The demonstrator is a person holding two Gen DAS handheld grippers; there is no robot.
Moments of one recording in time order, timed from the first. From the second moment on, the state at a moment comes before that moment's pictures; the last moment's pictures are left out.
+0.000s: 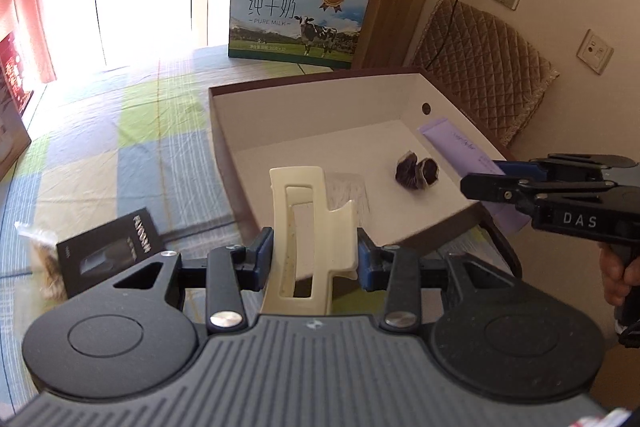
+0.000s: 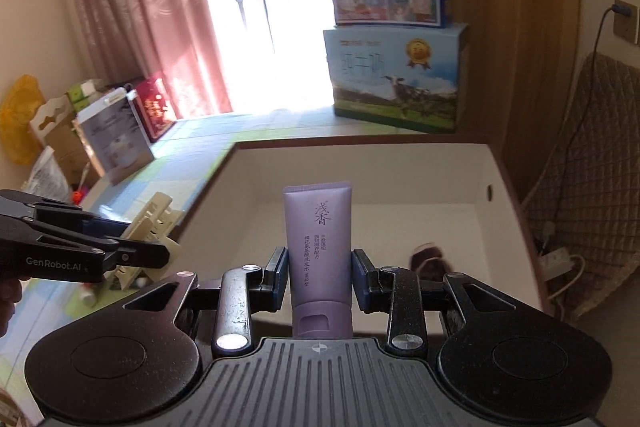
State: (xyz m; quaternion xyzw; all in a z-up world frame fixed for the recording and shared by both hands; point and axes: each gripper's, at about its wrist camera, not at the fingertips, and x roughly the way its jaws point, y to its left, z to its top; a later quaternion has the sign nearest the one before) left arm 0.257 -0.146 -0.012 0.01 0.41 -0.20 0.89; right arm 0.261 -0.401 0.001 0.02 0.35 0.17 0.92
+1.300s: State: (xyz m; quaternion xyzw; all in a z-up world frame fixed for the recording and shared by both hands) left arm 0.394 -0.246 -0.127 0.16 0.56 -0.10 0.80; right arm 0.373 -0.423 -0.096 -0.05 0.51 0.17 0.84
